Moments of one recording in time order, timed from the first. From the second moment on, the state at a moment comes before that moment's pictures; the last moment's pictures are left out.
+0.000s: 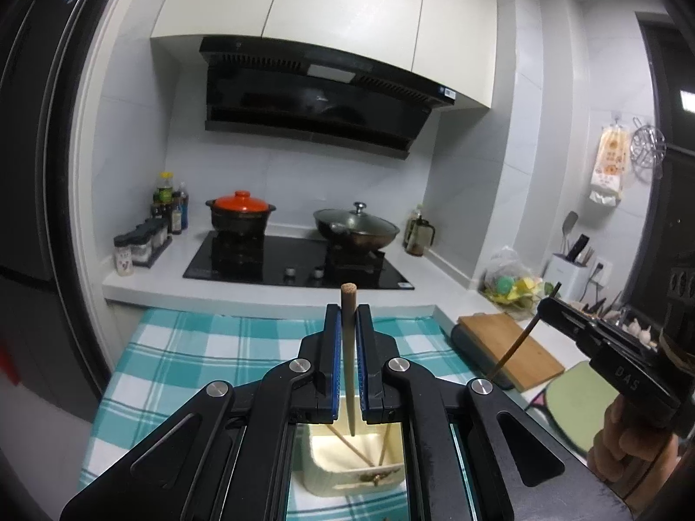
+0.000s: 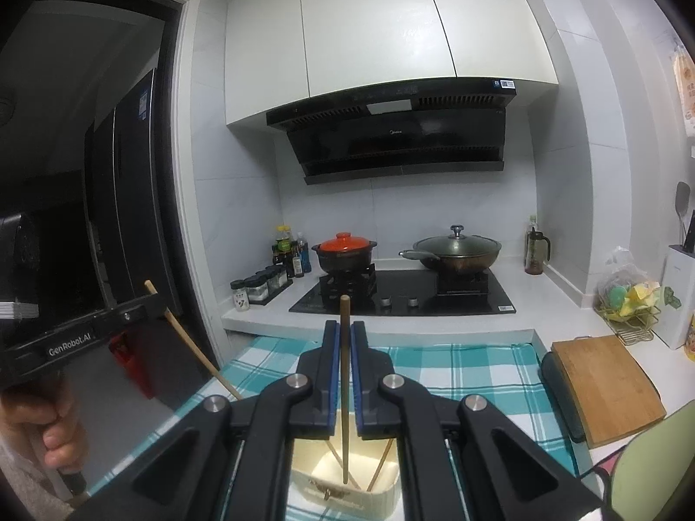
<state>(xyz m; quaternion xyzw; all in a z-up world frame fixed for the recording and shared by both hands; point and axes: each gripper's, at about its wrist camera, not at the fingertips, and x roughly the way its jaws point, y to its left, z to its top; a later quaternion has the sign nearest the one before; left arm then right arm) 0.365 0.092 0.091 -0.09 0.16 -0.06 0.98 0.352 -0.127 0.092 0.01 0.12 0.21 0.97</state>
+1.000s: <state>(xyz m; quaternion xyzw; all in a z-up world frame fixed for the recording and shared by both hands) 0.404 0.100 0.024 -0.07 0.33 -0.05 0.94 0.444 -0.100 0.028 -0.02 0.25 0.23 0.94</state>
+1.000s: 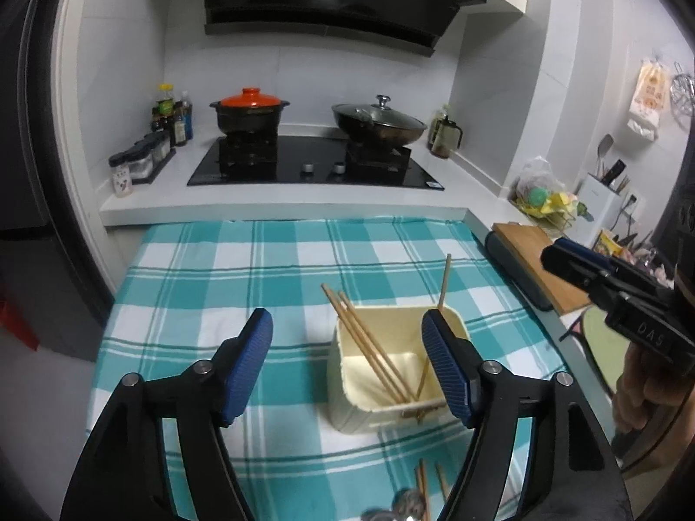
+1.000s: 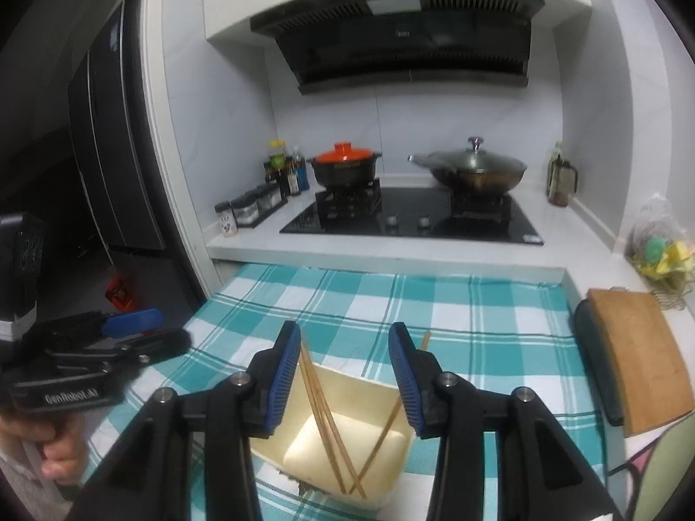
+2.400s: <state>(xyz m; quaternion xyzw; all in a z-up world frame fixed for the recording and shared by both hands) 0.234 0.030 -0.194 -0.07 0.44 -0.02 0.89 0.147 -0.185 -0.177 -0.07 0.32 0.09 0.94</state>
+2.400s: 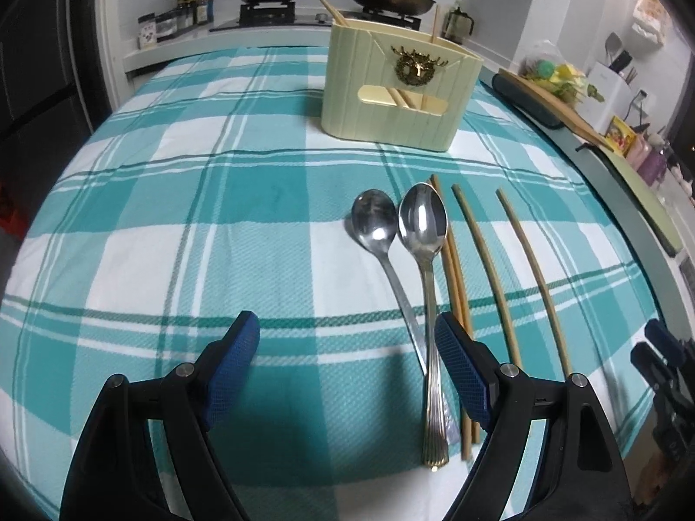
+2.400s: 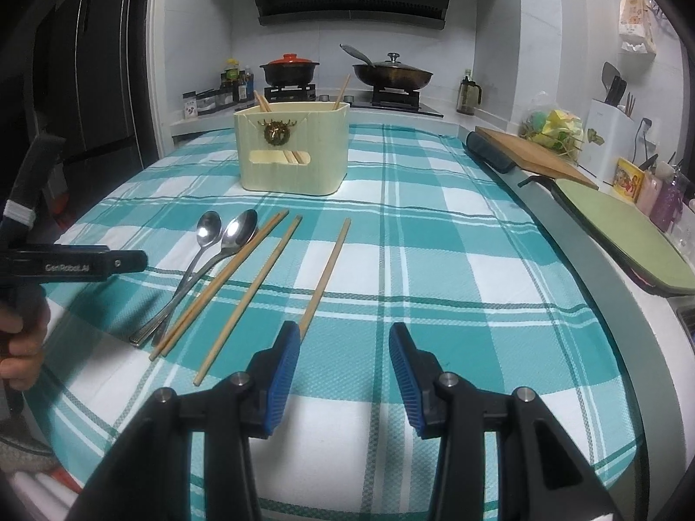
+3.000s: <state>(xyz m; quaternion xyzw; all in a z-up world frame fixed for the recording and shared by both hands) 0.254 0.026 -0.222 -0.02 0.46 0.02 0.89 0.162 -0.185 -0.188 -0.05 0.35 0.10 0.93</state>
